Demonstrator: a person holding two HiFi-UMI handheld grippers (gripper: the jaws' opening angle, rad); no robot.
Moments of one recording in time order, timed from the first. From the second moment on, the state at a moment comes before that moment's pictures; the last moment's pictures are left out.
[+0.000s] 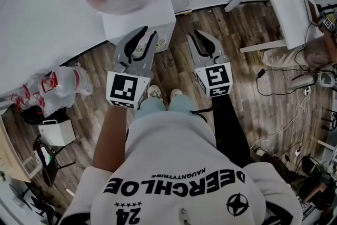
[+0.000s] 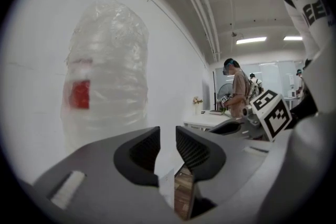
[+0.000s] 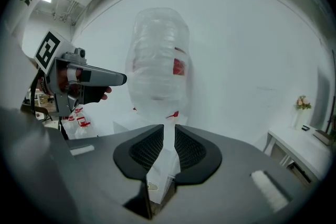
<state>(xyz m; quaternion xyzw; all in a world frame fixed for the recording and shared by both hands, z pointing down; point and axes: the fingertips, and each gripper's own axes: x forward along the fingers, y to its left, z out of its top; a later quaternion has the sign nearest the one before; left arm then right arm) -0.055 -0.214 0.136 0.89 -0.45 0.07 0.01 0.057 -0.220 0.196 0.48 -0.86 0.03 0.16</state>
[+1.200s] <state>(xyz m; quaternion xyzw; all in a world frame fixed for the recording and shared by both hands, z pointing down) 0.070 -0.308 0.214 0.85 -0.50 0.14 0.07 0.129 -0.313 0.312 0.28 -0.93 0.07 0.22</state>
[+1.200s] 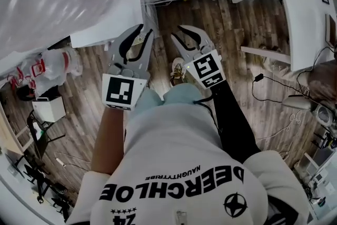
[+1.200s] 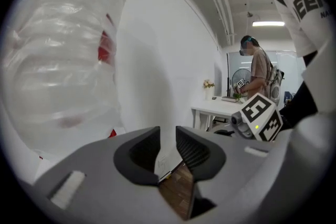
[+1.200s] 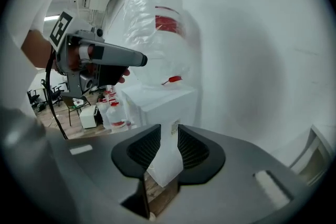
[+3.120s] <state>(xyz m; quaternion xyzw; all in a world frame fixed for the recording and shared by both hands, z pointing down) 0.069 -0.271 0.540 0.82 -0.44 0.29 0.22 0.088 -0.264 0.663 0.15 -0.91 0.12 0.38</state>
